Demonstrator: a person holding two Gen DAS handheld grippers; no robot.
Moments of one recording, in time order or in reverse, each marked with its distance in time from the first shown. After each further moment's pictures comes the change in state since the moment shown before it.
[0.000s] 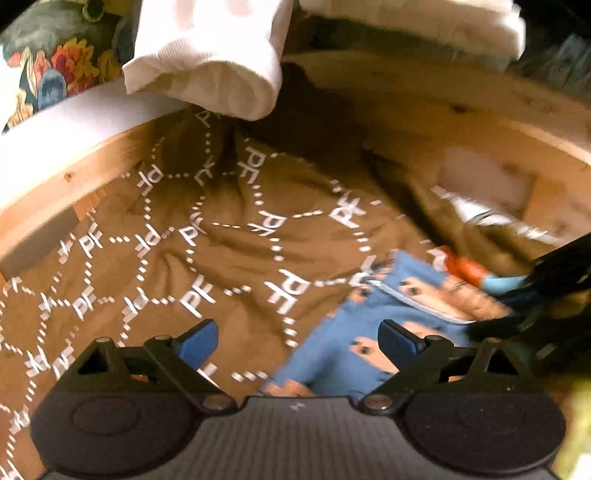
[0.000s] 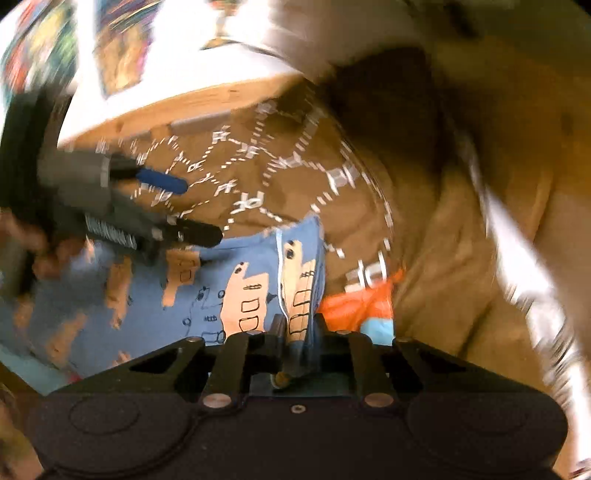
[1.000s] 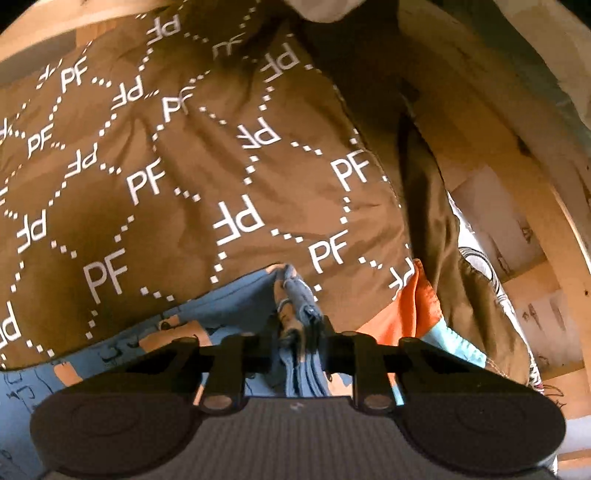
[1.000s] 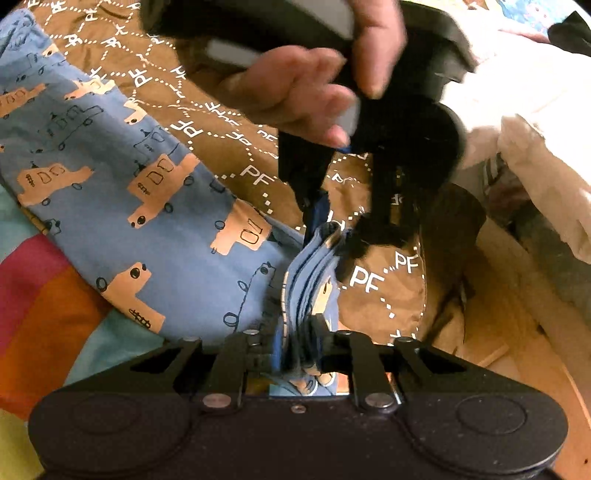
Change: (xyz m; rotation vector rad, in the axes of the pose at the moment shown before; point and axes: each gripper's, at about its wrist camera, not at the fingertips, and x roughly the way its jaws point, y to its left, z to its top) left arm 0.046 0.005 0.022 -0.507 0.328 -0.124; right arm 0.013 0.134 -0.051 -0.587 -0.100 -0.335
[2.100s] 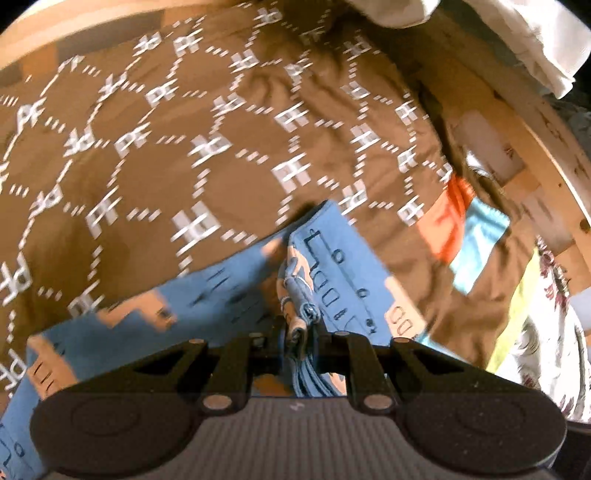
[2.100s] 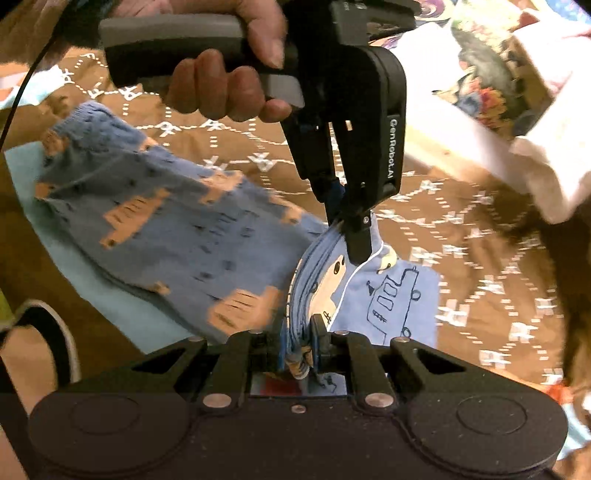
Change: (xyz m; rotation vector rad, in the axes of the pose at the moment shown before) left arm -0.091 0.153 -0.079 0.182 0.057 -0.038; right arm -0.041 0.092 0.083 0.157 -0.063 0.361
